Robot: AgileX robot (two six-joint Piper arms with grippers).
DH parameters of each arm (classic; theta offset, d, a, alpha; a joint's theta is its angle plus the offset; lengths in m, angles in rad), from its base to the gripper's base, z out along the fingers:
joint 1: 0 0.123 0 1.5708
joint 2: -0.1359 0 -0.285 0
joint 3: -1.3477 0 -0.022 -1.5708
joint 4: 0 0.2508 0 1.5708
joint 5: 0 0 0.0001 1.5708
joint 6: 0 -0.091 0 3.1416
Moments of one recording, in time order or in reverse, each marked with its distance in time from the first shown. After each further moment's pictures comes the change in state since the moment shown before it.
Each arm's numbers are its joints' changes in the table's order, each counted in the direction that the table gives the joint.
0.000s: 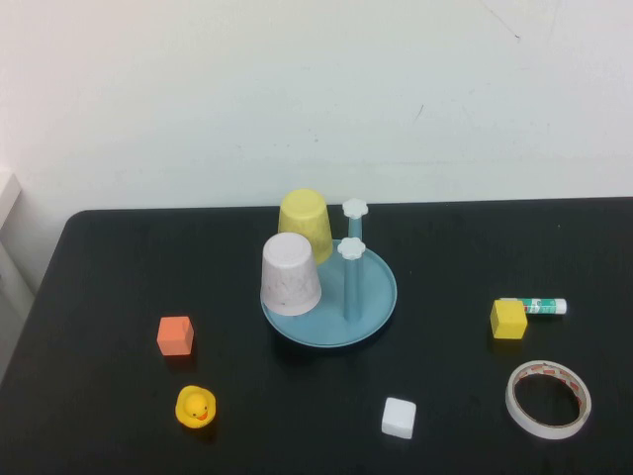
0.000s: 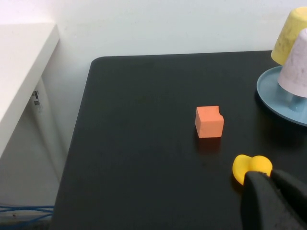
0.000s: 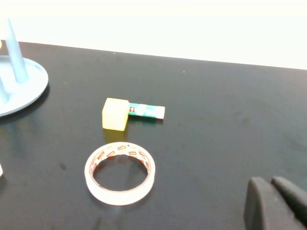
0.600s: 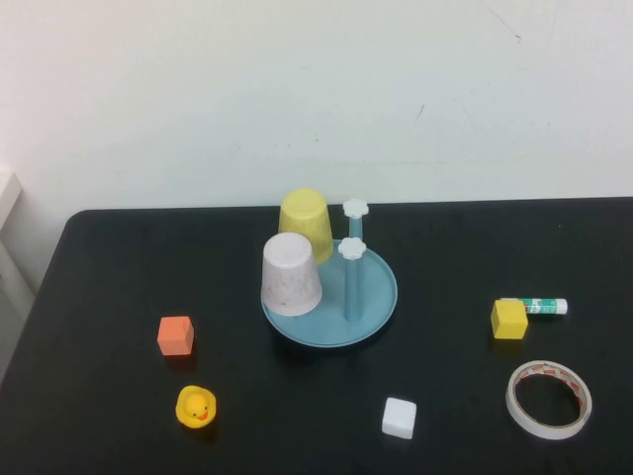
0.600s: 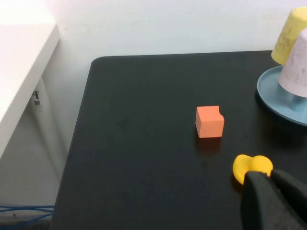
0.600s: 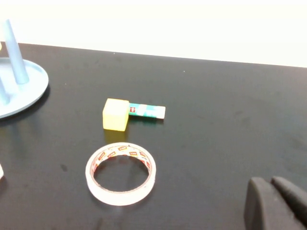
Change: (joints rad) right arm 0.000 0.000 0.000 -0.004 0.000 -0.015; left arm 0.000 0.000 0.000 0.000 0.000 0.000
